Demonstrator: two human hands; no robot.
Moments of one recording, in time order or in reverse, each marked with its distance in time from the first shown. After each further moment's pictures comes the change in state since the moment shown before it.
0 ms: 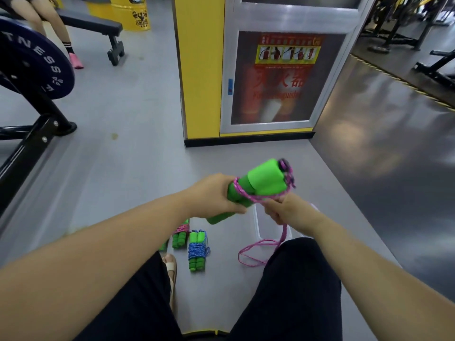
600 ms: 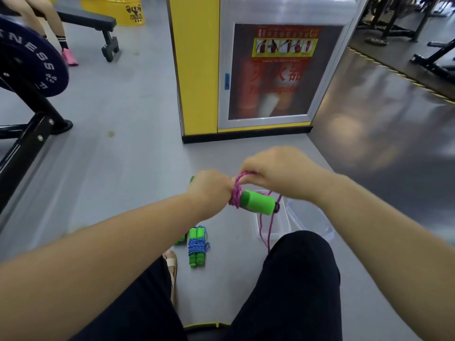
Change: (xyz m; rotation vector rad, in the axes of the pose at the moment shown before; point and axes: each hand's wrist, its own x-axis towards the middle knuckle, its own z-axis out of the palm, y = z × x) left_hand 0.019 -0.003 0.020 1.037 0.020 0.021; right_hand -0.014 -0.103 -0.001 -1.236 0.074 -0.575
